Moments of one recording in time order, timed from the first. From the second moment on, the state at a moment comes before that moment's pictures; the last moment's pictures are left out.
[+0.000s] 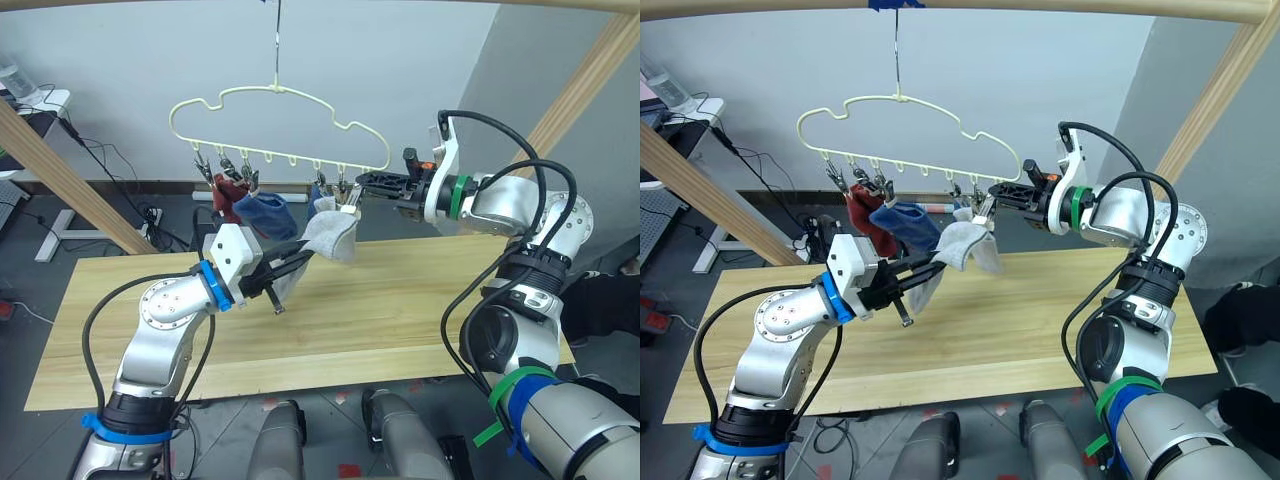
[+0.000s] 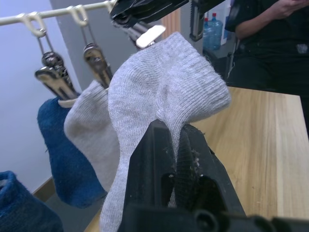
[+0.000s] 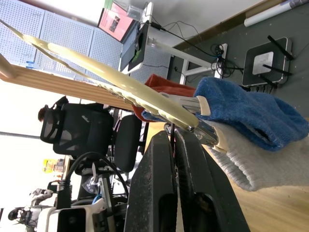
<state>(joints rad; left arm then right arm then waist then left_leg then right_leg) -0.25 0.51 0.00 -0.19 -0.24 0.01 -0.86 -1.08 -0.08 -0.68 0.28 1.41 1.58 -0.52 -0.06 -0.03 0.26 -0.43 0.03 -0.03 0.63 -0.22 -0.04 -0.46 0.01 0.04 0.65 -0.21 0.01</state>
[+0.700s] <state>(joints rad) -0.30 0.48 -0.02 -0.15 -0.23 -0.01 -0.83 -0.94 -0.28 -0.27 0.22 1.91 1.25 -0.72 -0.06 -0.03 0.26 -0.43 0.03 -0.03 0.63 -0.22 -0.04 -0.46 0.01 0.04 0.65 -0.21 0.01</state>
